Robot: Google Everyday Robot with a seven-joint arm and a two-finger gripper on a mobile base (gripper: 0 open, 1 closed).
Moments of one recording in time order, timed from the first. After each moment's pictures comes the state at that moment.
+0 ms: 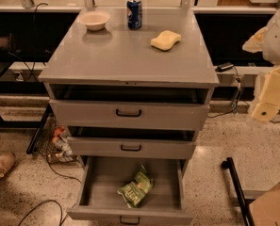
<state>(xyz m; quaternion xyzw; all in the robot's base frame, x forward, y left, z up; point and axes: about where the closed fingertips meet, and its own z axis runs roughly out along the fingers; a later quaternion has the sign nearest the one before) 0.438 -0.216 0.978 -0.60 0.78 -0.04 0.16</state>
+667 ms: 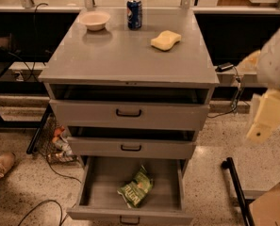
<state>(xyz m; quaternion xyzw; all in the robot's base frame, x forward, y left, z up) 0.427 -0.214 0.939 -0.61 0.78 0.00 0.16</state>
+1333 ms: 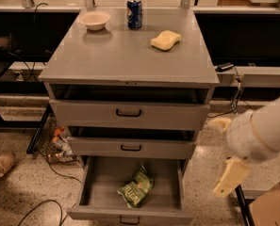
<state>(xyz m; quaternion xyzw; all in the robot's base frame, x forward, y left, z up) 0.392 -0.175 0.799 -0.61 0.76 0.11 0.21</state>
